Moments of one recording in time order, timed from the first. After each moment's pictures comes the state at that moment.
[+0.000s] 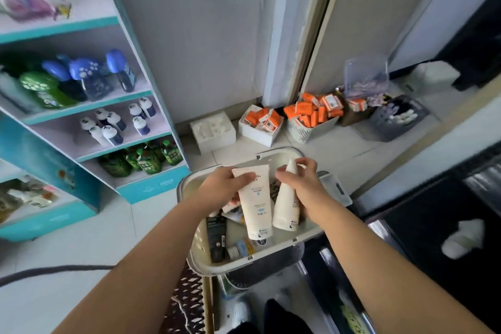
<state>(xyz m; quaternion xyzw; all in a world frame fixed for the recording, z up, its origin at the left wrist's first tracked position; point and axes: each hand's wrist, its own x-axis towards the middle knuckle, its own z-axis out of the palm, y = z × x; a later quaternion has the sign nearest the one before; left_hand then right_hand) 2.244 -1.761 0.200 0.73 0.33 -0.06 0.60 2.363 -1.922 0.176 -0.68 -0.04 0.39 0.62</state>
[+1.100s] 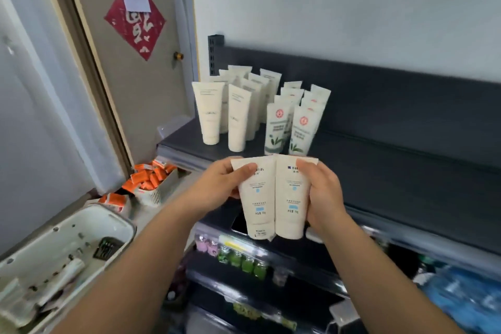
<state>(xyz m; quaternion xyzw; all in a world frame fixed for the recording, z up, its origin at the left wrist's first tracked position) 2.214 -2.206 0.395 0.75 -0.14 -0.12 0.63 2.183 -2.393 0.387 -0.58 0.12 -0.12 0.80</state>
